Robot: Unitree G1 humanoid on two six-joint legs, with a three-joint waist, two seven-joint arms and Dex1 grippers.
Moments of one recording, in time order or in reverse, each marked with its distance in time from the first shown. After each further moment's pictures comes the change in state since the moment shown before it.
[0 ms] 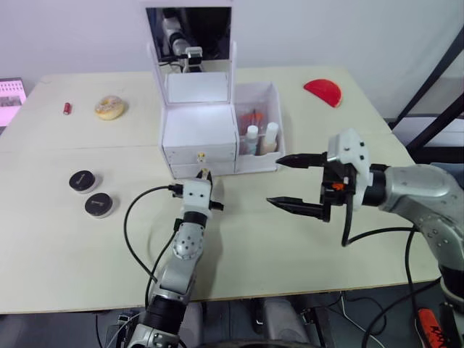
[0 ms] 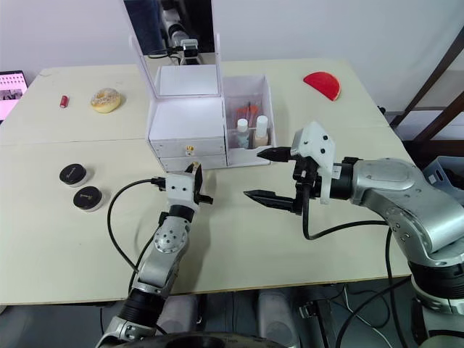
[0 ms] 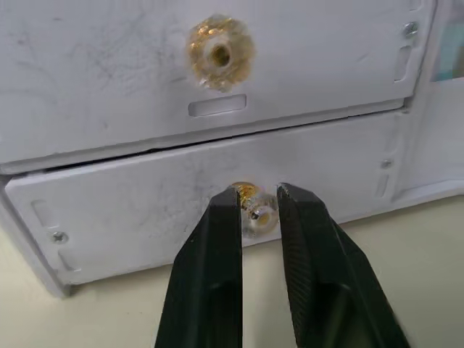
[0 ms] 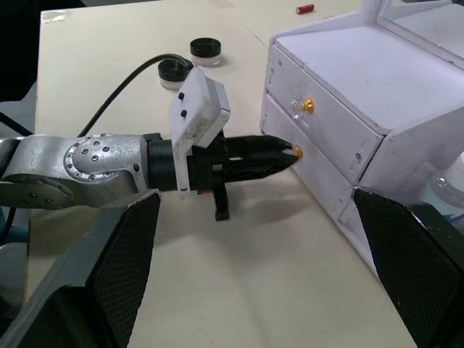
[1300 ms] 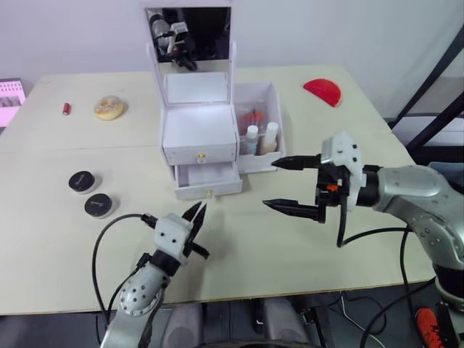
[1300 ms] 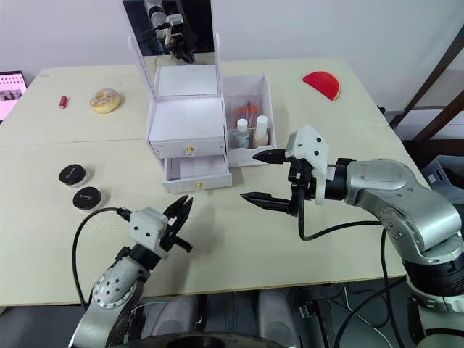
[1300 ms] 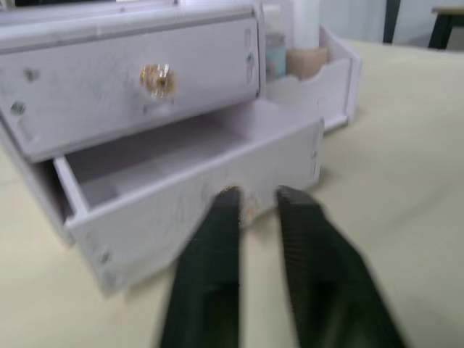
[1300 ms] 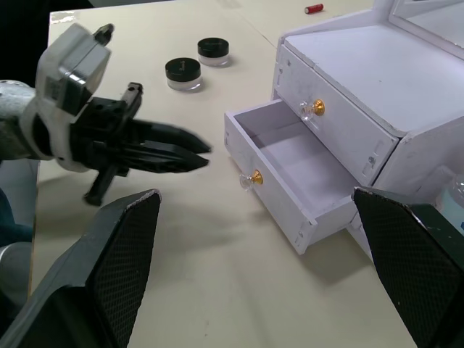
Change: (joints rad) left arm 0.392 0.242 -0.001 -0.525 -0.162 0.092 -0.381; right arm -0.013 0.013 0.040 0.021 -0.020 -0.021 0.015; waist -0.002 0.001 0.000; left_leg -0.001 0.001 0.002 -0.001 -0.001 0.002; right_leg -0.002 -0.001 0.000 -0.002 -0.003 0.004
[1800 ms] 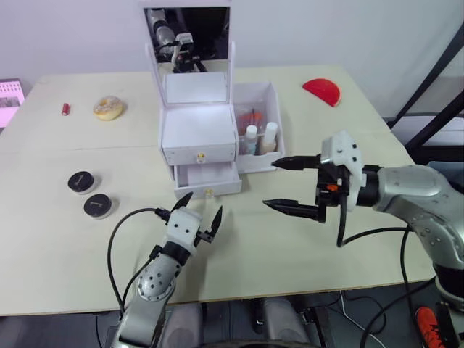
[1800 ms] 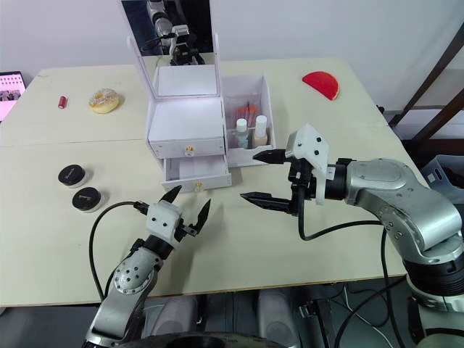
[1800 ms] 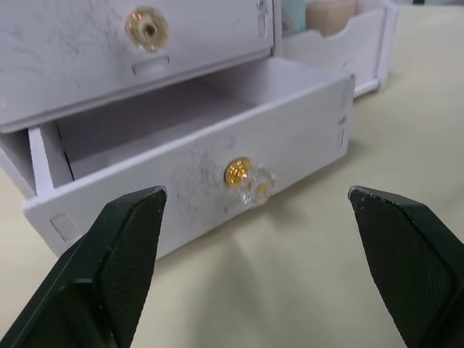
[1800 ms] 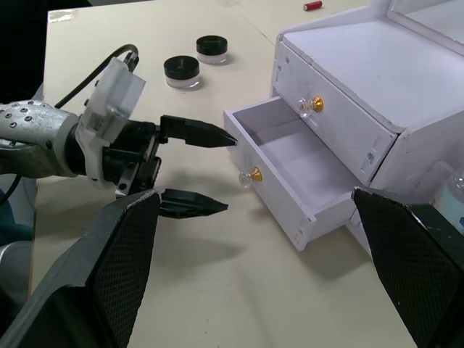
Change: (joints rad) left arm -0.066 -0.052 -0.022 0.133 0.110 0.000 0.078; right arm -0.001 -0.003 -0.003 0.000 0.001 0.012 -0.004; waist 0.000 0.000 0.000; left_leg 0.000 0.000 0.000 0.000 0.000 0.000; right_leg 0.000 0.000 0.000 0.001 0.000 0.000
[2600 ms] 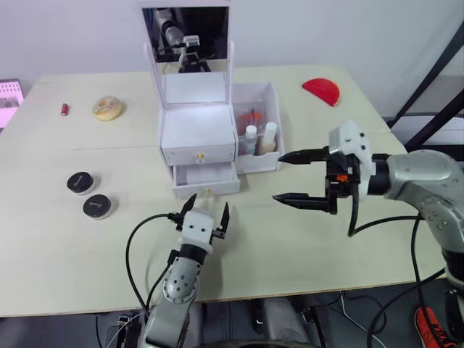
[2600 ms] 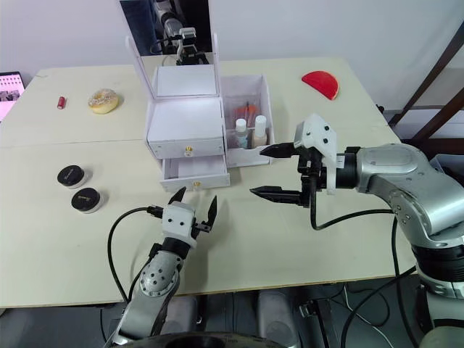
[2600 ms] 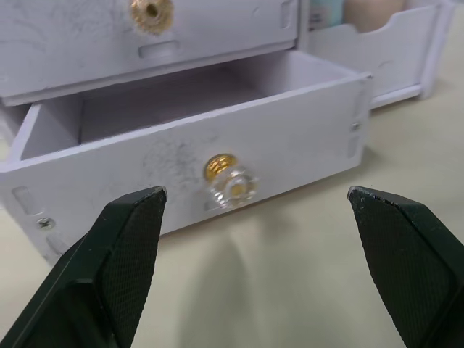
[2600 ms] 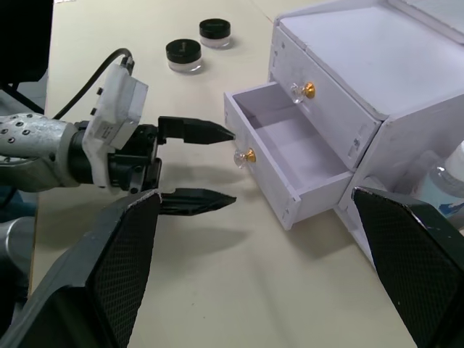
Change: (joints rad) left arm 0.009 -0.147 -0.079 0.065 0.126 -0.001 0.201; right arm -0.077 -0.061 0.020 0.100 -0.022 -0.014 0.122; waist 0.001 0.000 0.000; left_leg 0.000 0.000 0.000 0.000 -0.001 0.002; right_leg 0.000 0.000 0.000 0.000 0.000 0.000
